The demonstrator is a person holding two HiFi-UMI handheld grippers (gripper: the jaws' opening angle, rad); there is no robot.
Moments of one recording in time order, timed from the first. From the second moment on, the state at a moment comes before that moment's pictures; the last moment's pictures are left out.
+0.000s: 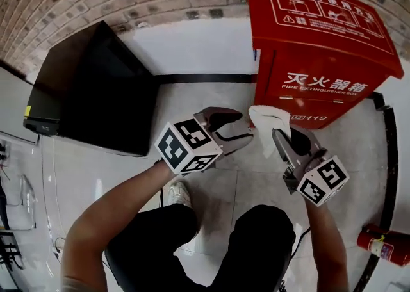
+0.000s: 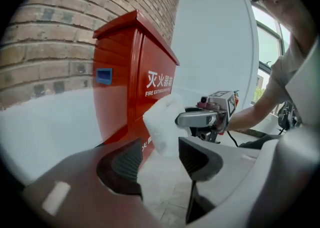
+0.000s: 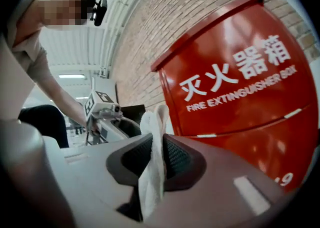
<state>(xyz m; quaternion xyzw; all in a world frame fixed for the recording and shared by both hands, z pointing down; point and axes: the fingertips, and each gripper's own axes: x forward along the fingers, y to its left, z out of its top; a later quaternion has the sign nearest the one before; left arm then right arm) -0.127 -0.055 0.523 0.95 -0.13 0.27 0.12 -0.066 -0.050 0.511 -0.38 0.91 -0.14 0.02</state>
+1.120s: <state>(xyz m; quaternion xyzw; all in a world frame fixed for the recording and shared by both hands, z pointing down) -0.218 -0.122 0.491 0.96 -0.22 0.17 0.08 -0.139 -0.096 0.512 -0.32 0.93 -0.19 -0.04</state>
